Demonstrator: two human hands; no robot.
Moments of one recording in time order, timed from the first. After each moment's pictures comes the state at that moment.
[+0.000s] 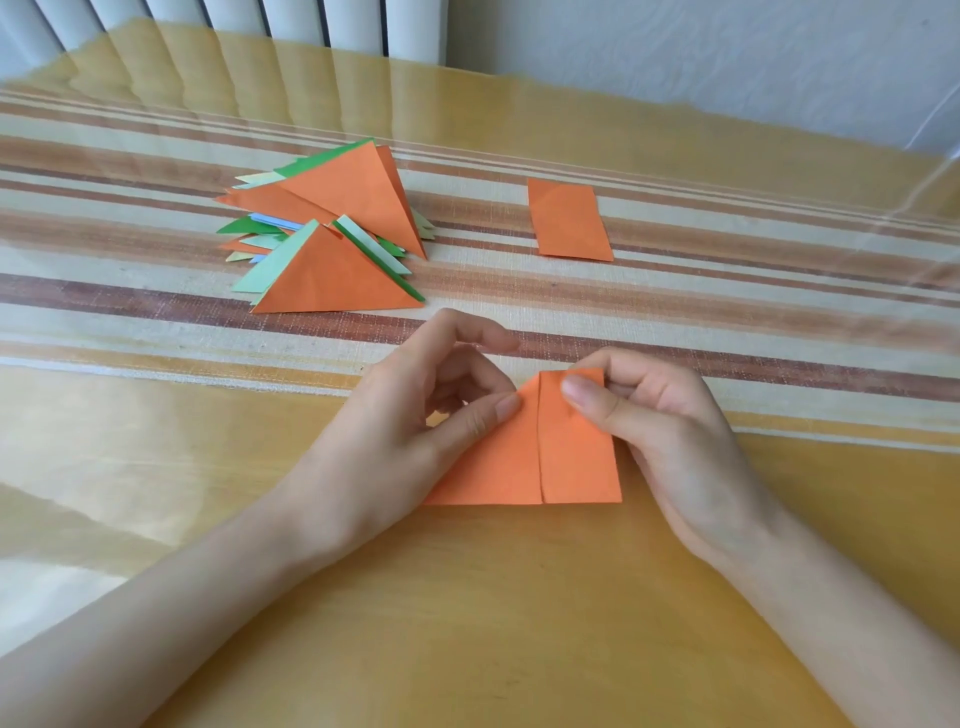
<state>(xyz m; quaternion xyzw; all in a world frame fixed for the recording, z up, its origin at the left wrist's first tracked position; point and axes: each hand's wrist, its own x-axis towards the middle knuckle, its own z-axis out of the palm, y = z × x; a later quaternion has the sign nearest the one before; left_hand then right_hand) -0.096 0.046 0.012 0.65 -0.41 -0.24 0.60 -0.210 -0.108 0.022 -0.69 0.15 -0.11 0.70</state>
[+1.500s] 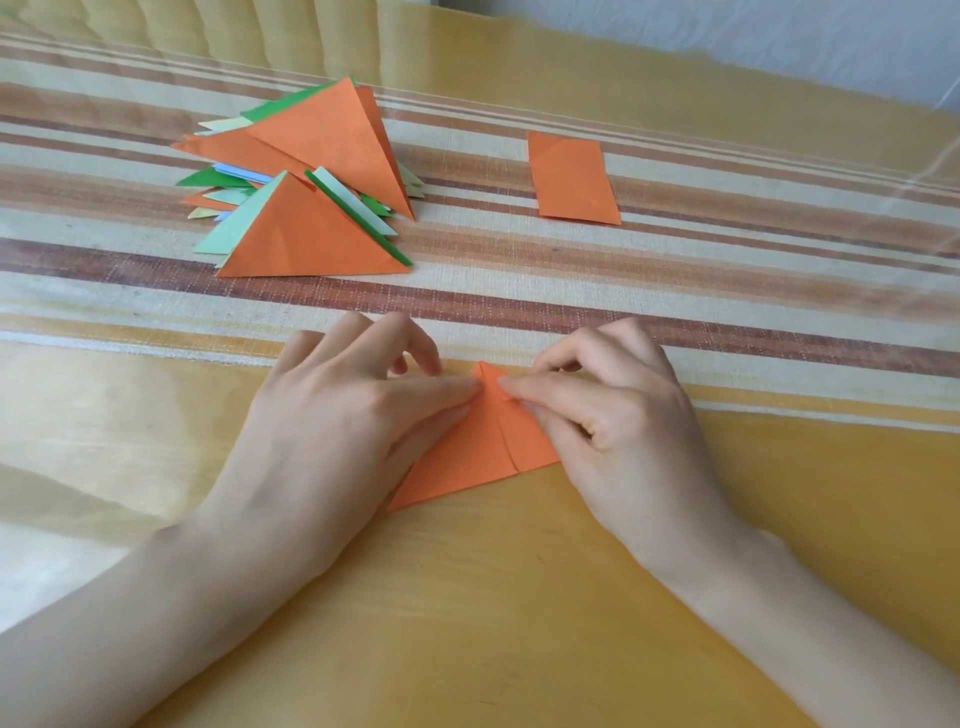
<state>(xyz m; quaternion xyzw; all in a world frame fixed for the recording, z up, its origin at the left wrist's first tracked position) -0.092 0.067 -0.003 0.82 -0.51 0.10 0.24 -0.203 -0.098 -0.008 -0.94 0.03 -0.29 0.16</state>
